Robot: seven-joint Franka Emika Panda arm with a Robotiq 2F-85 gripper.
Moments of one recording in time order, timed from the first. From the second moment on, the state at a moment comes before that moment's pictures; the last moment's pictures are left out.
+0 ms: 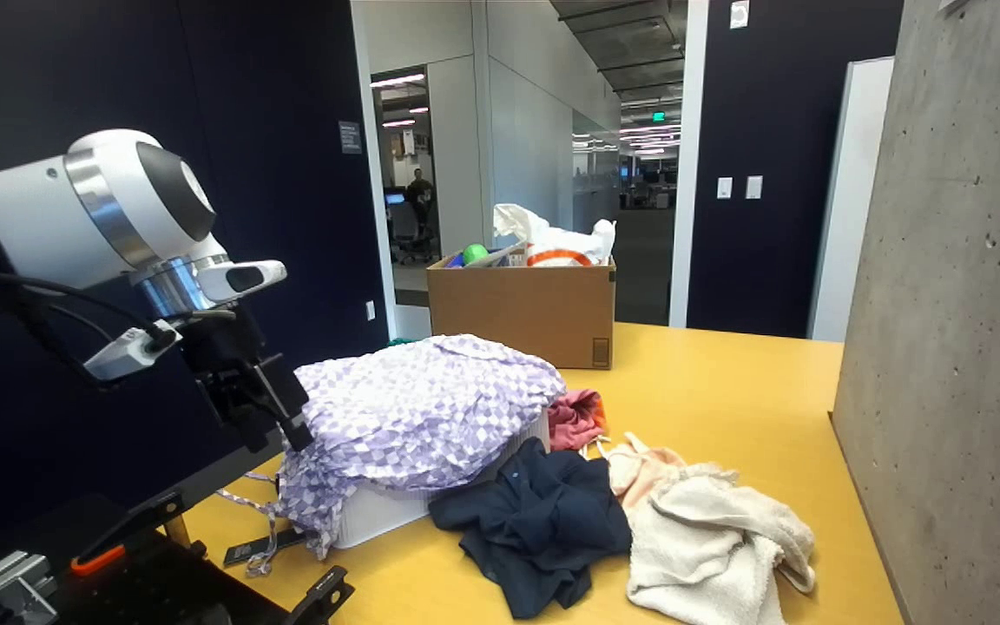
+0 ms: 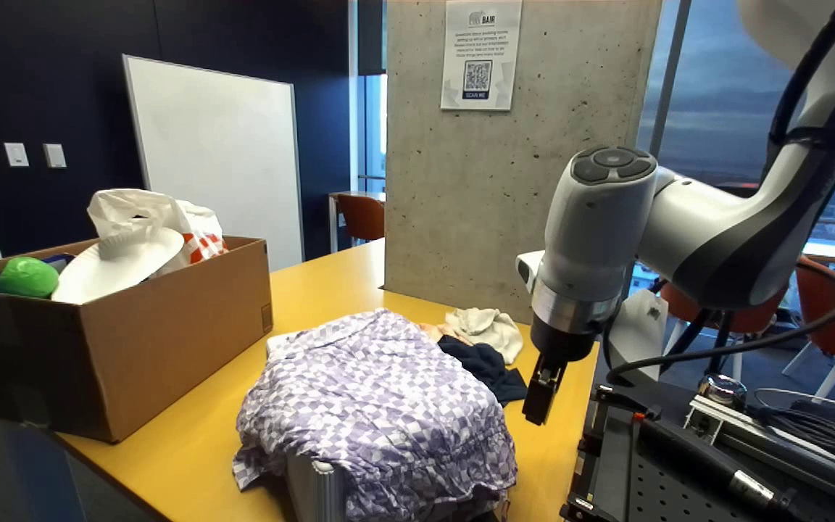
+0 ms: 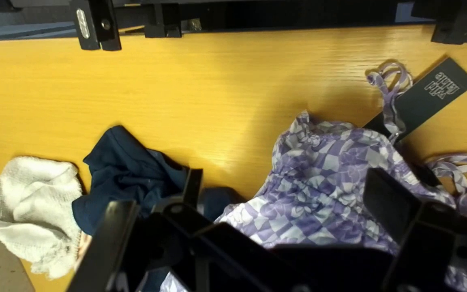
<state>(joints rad) -0.17 0.14 0.30 -2.62 -0.99 2.70 0.99</state>
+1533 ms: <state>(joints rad) -0.12 0.37 0.25 -2.50 -1.43 2.70 1.26</state>
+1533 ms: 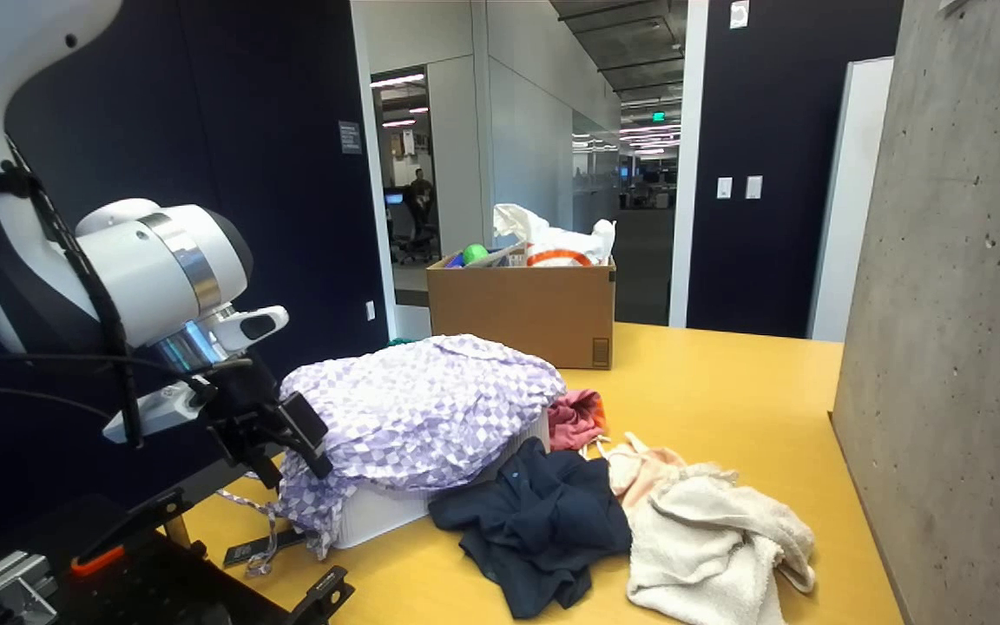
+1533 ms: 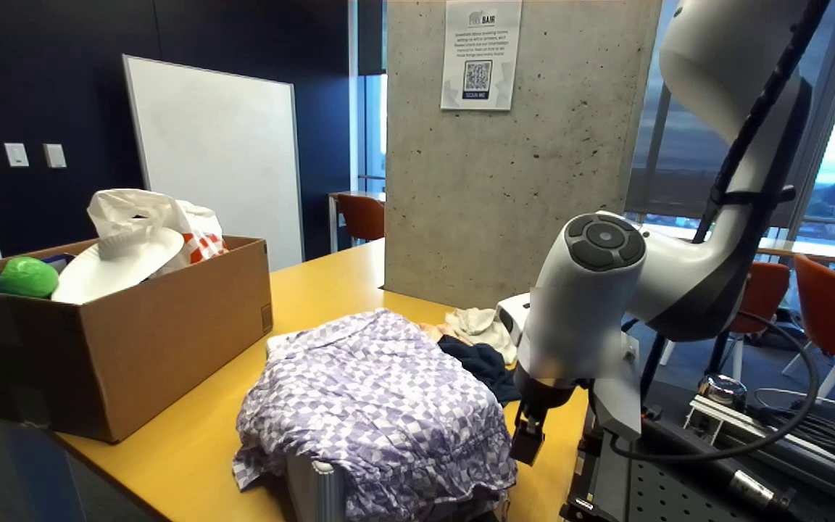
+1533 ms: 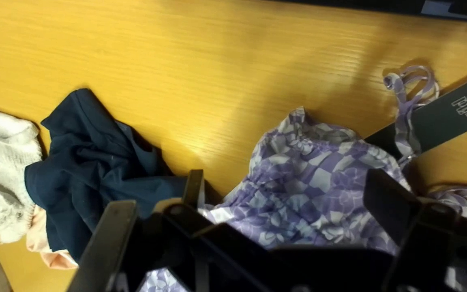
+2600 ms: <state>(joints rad) -0.04 0.60 0.27 -2.35 -1.63 2.69 1.40</state>
